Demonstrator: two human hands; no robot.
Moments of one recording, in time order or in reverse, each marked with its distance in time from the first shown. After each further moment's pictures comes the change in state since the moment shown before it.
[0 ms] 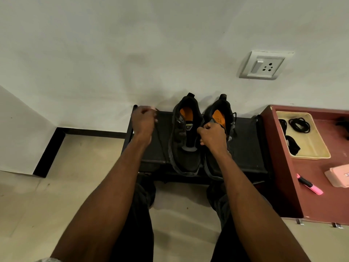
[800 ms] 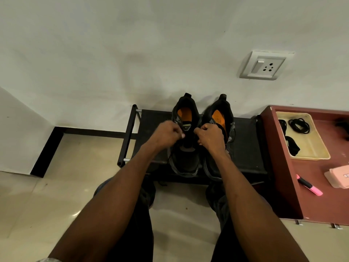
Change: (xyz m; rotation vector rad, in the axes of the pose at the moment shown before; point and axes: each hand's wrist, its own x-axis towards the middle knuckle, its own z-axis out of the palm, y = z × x) left_hand -0.029 -0.013 0.021 0.812 -0.672 0.252; right_hand 0.001 -0.001 0.007 -0.018 -0.052 -0.008
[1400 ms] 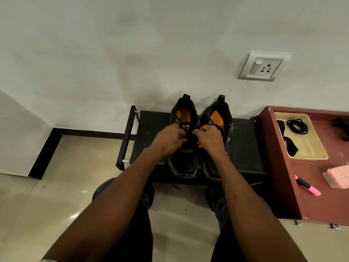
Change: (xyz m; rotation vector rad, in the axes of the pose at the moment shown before) left_hand 0.003 -0.001 0.015 0.295 0.006 0.125; right_hand 0.000 0.000 -0.002 0.001 -0.024 0.023
